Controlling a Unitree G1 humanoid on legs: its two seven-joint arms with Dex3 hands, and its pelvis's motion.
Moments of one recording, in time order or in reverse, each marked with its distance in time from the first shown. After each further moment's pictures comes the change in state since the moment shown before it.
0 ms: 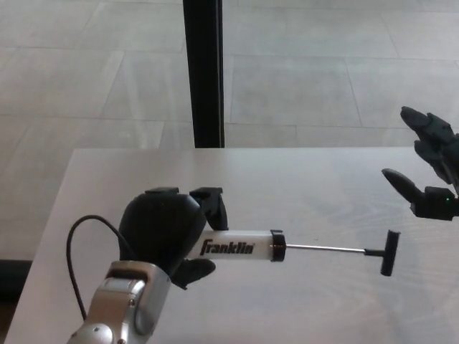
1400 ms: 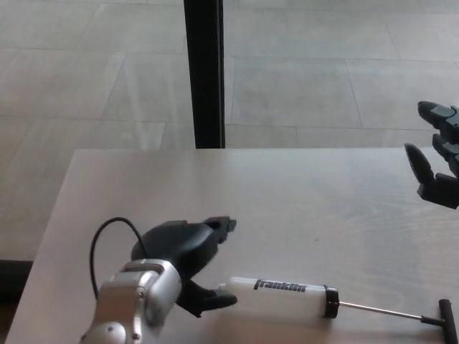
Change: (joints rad) left_arm -0.030 0.013 0.017 -0.127 -0.021 0.255 -0.538; right_arm -0.023 0.055 -0.090 0.033 0.032 0.030 -0.084
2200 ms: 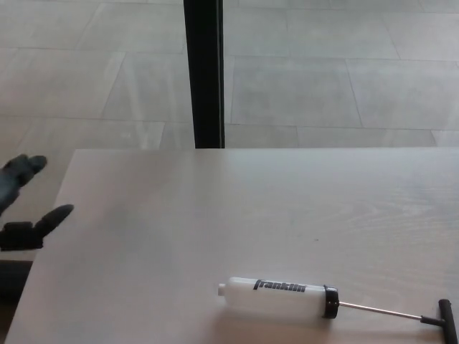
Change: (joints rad) left_arm 0.026 0.201 0.693 0.114 -0.327 0.001 -0.095; right_arm 0.132 -0.270 -0.290 0.147 0.043 -0.011 0.029
